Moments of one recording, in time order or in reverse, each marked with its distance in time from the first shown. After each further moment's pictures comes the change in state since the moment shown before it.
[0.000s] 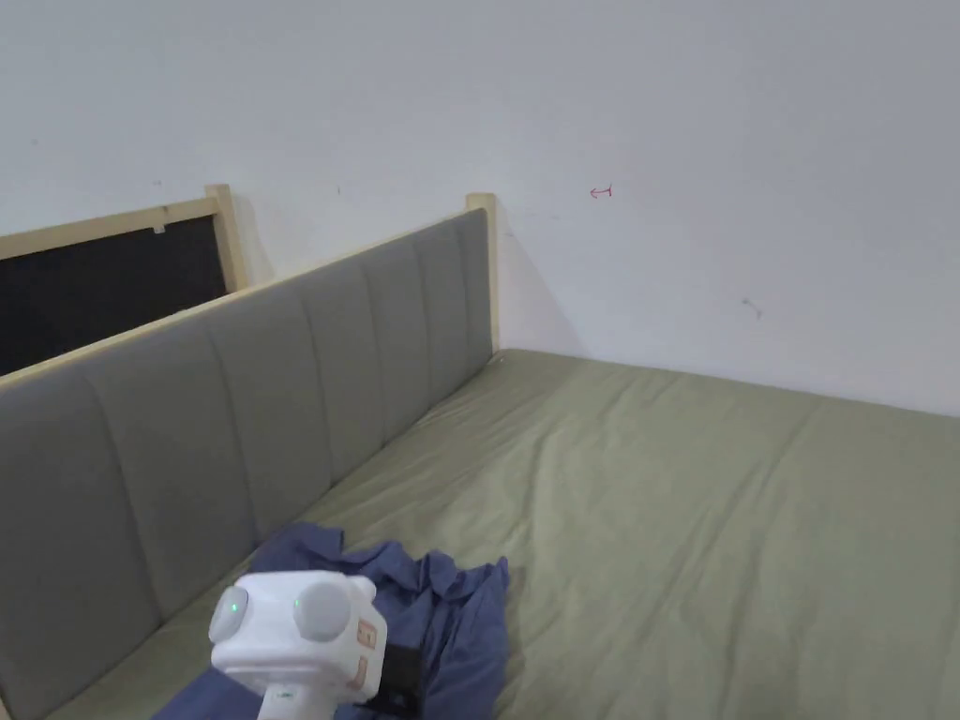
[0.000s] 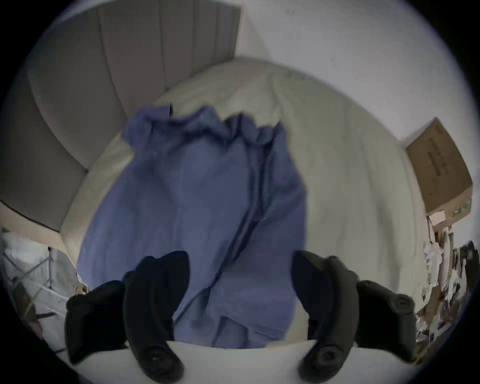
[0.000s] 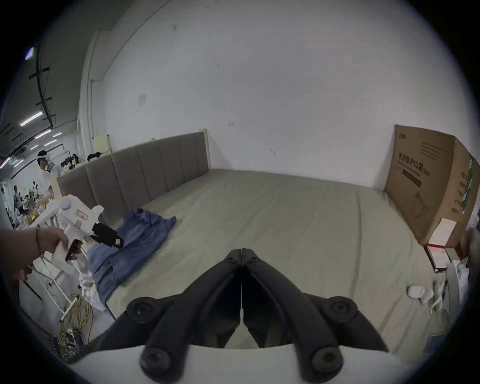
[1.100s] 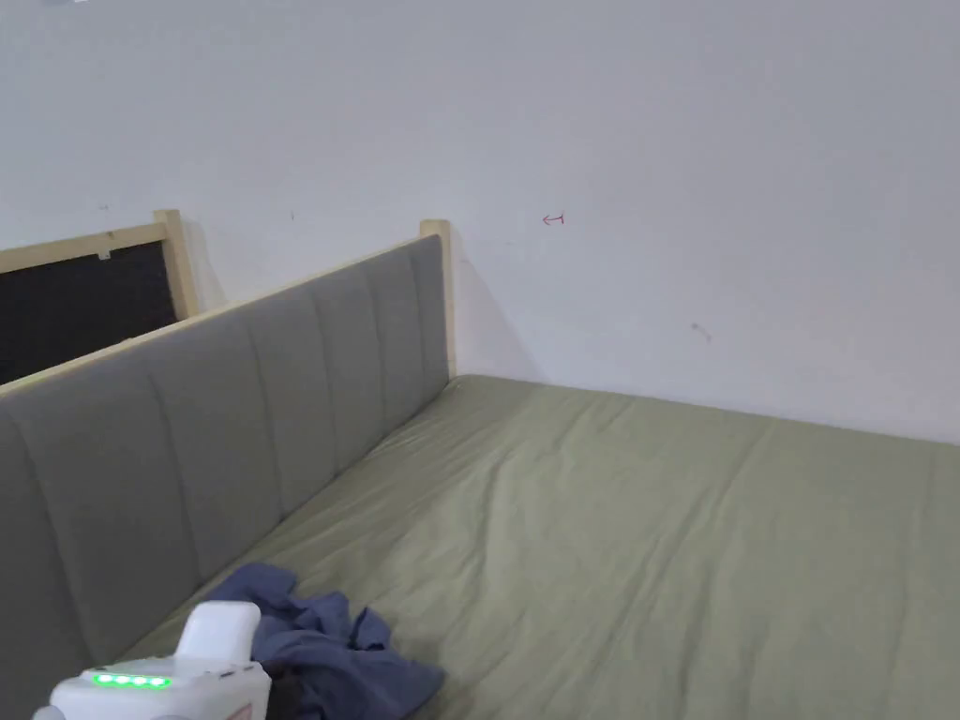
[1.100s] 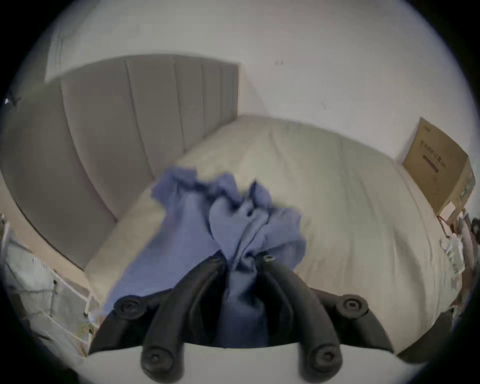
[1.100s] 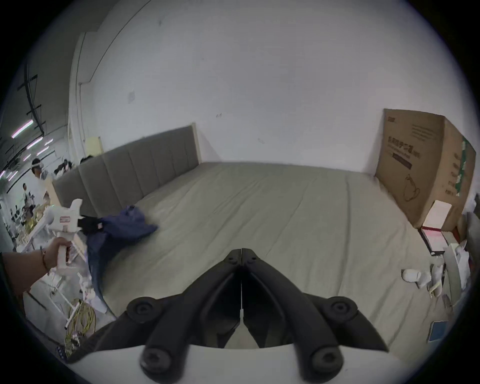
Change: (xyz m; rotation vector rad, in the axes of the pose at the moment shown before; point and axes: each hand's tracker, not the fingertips) left arm -0.005 -0.058 0.091 0.510 0.032 -0.145; right arm 0.038 -0.009 0.031 0.057 -0.044 -0.085
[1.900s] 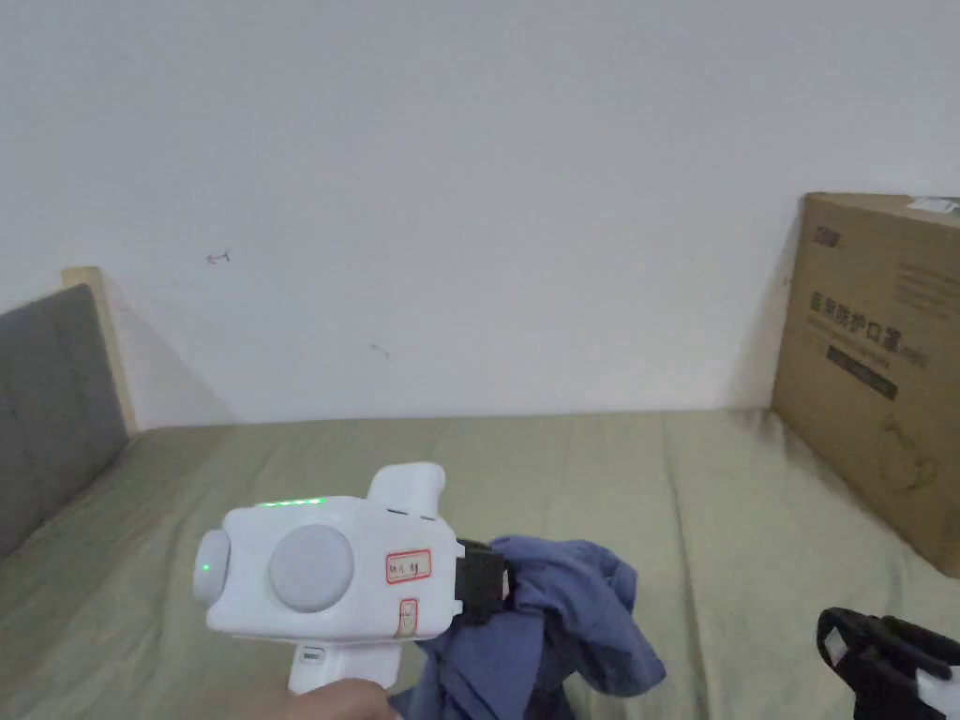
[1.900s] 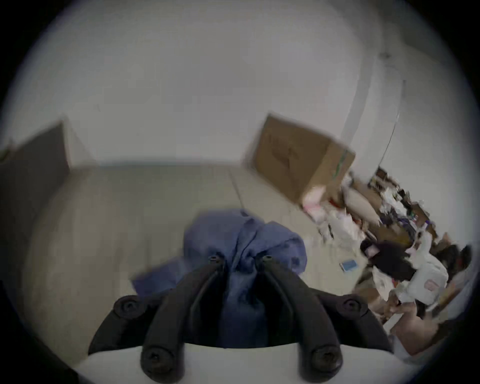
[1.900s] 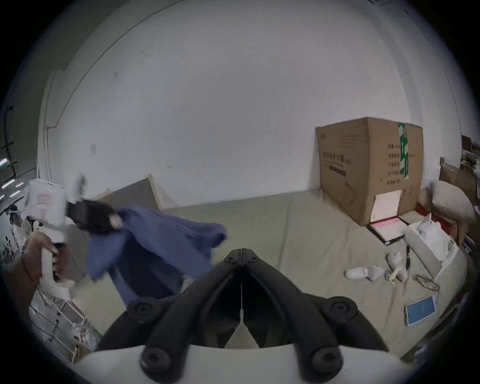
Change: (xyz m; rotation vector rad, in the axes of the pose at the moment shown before) left arm 0.372 0.117 0.036 -0.239 -0.784 -0.209; right arm 0.096 0.005 0.106 0.132 -0.200 -0.157
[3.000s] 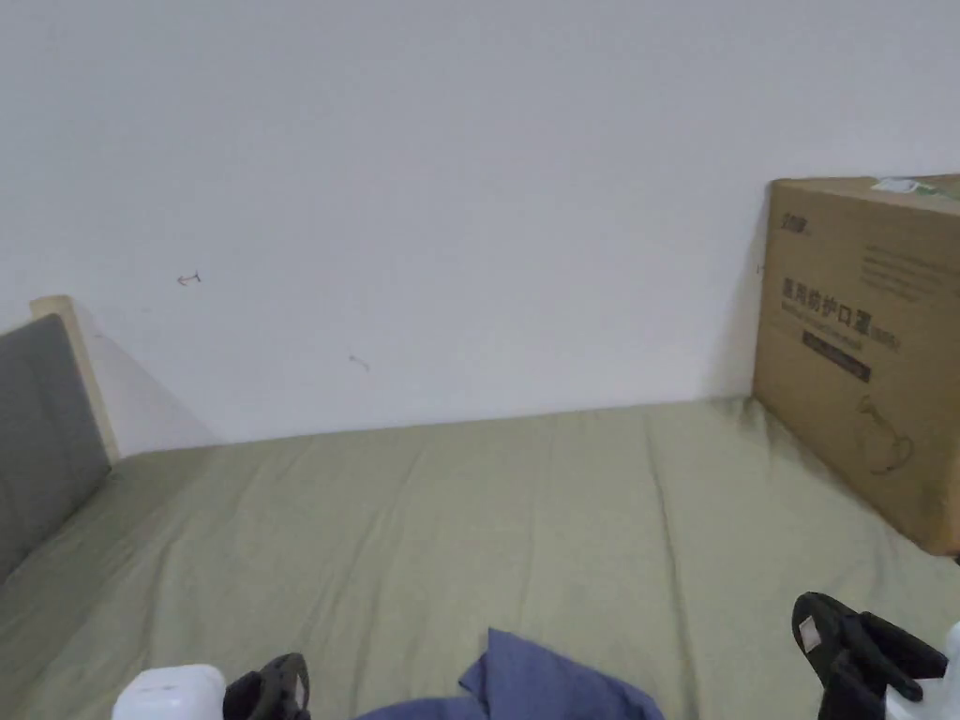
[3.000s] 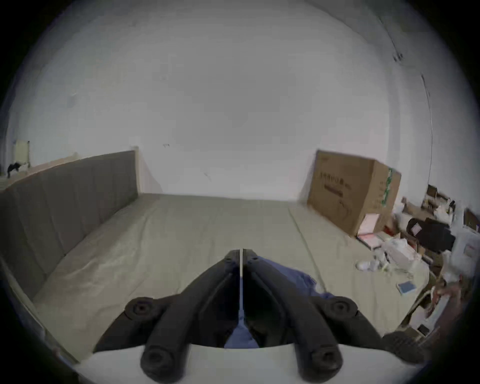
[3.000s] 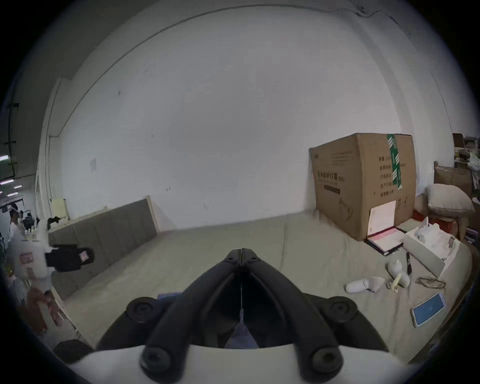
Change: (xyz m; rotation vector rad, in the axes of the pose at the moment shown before) left arm 0.009 -0.151 0.085 0.624 0.423 -0.043; right arm -0.013 -0.024 0.006 0.239 -0.023 -0.013
